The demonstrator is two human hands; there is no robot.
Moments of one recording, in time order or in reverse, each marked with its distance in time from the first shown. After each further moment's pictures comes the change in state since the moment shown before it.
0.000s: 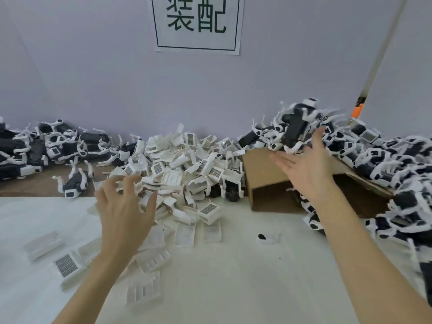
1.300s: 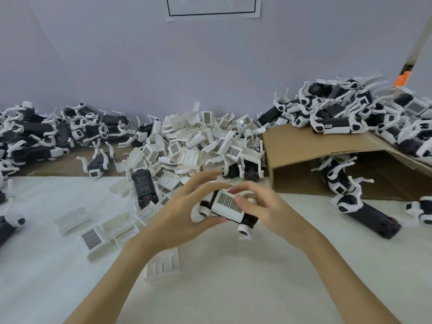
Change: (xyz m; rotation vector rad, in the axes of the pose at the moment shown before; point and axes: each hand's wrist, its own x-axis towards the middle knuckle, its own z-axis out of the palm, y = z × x) left_hand -0.024 0.032 0.001 -0.429 -0.545 0.584; right_hand -0.086 0.110 0.013 -0.755 -0.594 0.111
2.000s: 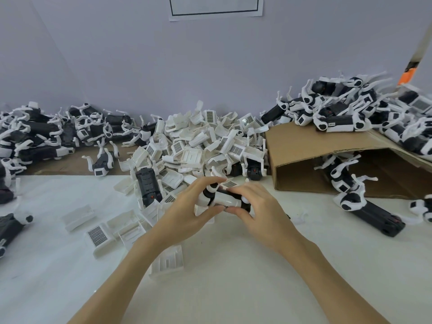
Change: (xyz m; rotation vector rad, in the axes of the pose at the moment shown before) left_hand -0.002 -0.006 0.011 -0.158 0.041 -0.208; right_hand 0.004 0.022 0.023 -0.643 0.228 -0.347
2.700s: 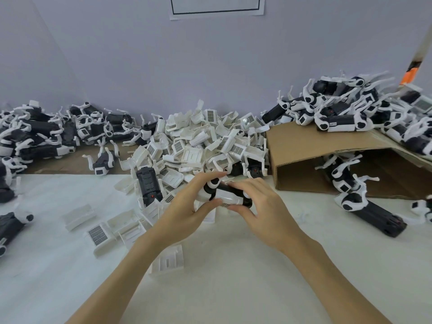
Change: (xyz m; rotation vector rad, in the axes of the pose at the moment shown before) left_hand 0.001 0.005 -0.002 -0.070 0.032 0.046; right_hand 0.004 -0.003 -0.006 -0.042 0.051 -0.079
